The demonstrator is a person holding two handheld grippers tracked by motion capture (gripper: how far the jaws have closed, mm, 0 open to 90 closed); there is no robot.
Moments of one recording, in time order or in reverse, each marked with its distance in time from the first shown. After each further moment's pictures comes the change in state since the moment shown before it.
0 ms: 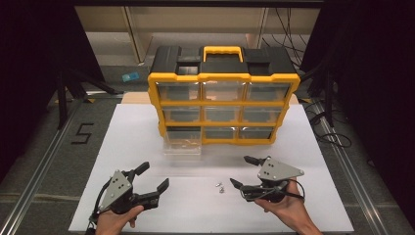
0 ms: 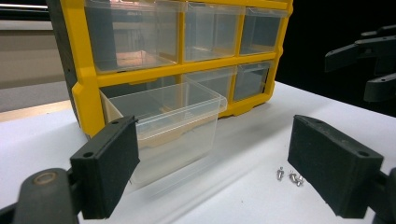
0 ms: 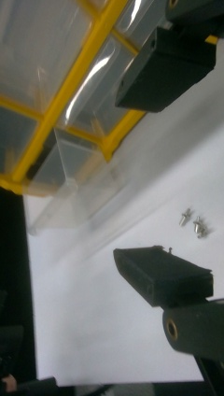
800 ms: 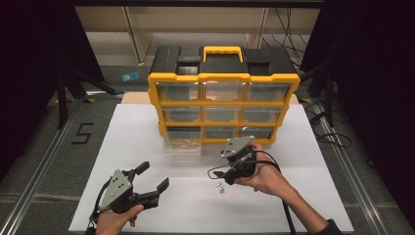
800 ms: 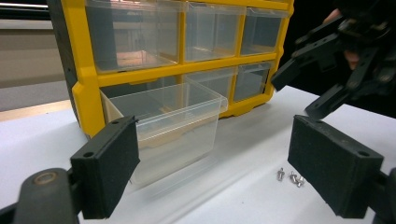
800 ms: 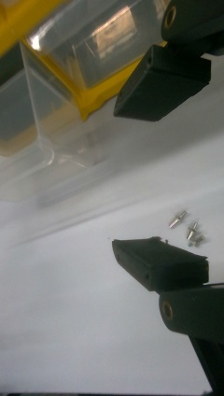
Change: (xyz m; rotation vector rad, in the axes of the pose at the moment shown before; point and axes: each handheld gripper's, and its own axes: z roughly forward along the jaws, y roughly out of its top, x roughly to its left) left arm 0.000 0.000 -0.001 0.014 0.011 -0.007; right arm -0.018 0.045 0.074 0.369 0.178 -0.131
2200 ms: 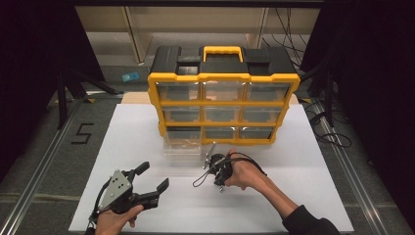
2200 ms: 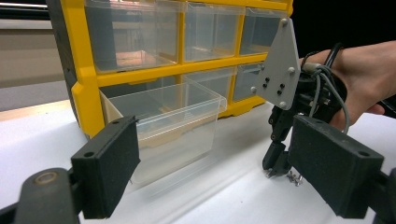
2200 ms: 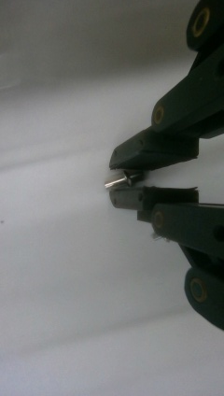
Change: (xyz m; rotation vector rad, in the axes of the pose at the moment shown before) left arm -0.001 0.000 -0.001 0.002 0.000 -0.004; right arm -0.004 -0.005 0.084 0.501 0.173 -0.056
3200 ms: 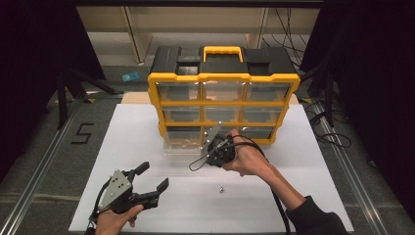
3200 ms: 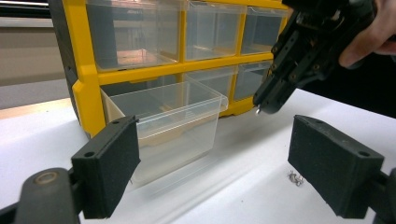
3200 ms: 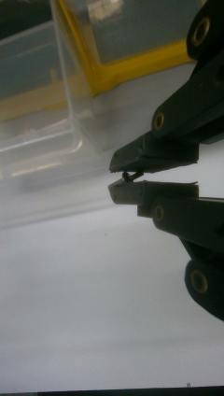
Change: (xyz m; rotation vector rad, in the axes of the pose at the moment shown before) left arm 0.001 -0.001 0.001 -0.007 -0.002 0.000; right arm -0.001 0.021 -0.077 -0.258 -0.071 -0.043
